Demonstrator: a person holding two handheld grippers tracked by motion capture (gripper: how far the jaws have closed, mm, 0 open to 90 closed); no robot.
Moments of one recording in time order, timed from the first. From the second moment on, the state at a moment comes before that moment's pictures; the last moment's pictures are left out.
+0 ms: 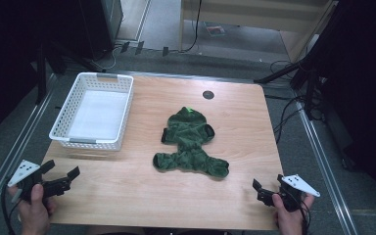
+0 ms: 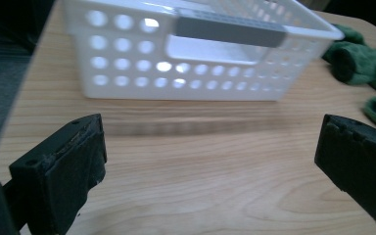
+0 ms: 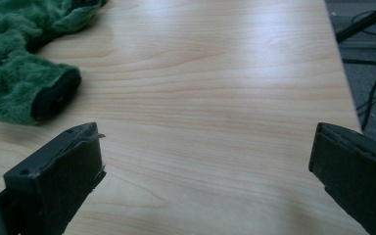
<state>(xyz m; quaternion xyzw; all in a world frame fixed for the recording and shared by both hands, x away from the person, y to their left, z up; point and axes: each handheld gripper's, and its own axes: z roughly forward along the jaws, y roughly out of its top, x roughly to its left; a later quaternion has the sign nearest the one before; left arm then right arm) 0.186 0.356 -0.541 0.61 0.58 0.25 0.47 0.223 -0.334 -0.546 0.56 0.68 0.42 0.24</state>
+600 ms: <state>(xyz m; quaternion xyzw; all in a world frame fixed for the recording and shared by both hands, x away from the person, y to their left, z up) 0.194 0.366 -0.550 0.60 0.60 0.23 0.48 0.224 -0.335 -0.547 0.56 0.66 0.41 0.26</state>
